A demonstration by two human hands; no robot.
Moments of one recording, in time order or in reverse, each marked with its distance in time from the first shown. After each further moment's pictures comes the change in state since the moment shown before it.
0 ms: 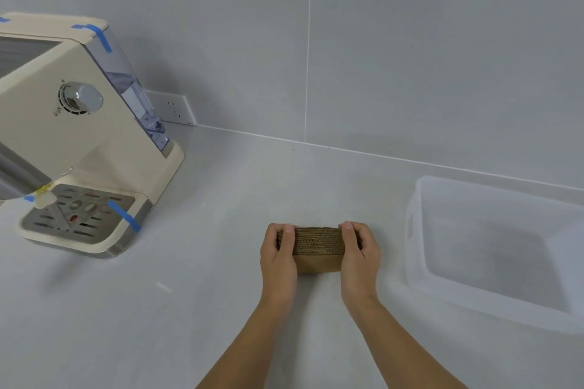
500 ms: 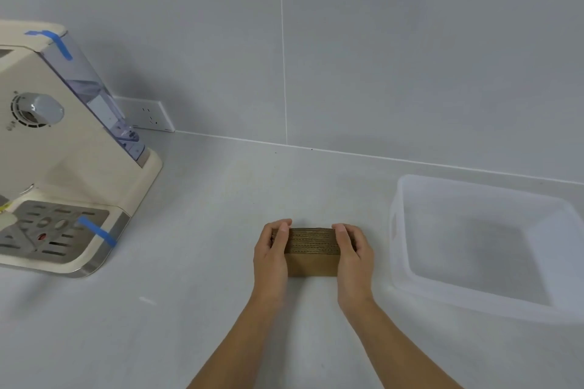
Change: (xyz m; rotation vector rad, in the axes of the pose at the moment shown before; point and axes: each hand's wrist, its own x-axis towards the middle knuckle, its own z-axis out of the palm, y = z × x) left_hand 0.011 0.001 0.013 0.017 -0.083 -0.080; right_hand 0.009 0.000 -0.011 0.053 0.006 0.098
